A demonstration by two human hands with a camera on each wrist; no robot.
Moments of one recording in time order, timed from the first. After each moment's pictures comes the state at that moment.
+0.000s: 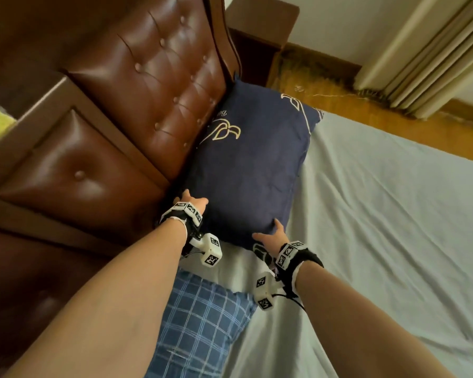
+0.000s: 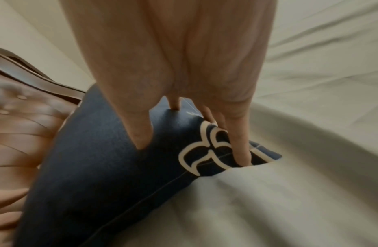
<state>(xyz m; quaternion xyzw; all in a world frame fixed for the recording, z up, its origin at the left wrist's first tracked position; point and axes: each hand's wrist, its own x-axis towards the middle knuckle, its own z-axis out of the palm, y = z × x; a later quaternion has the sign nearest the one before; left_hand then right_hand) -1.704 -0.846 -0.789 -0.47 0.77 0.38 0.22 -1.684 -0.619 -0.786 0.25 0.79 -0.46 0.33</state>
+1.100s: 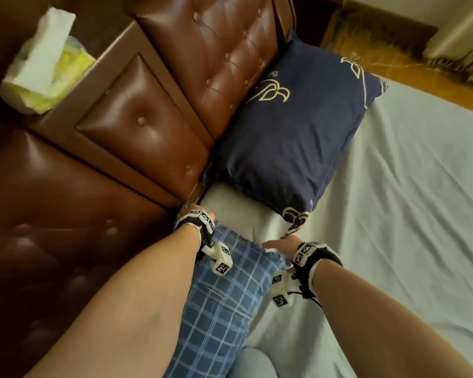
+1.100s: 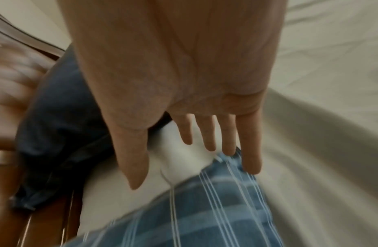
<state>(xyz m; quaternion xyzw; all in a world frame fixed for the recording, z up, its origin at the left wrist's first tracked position) -1.555 -0.877 -0.834 -0.52 0.77 0.27 0.26 -1.593 -0.637 -0.811 0.16 0.79 -0.26 0.53</state>
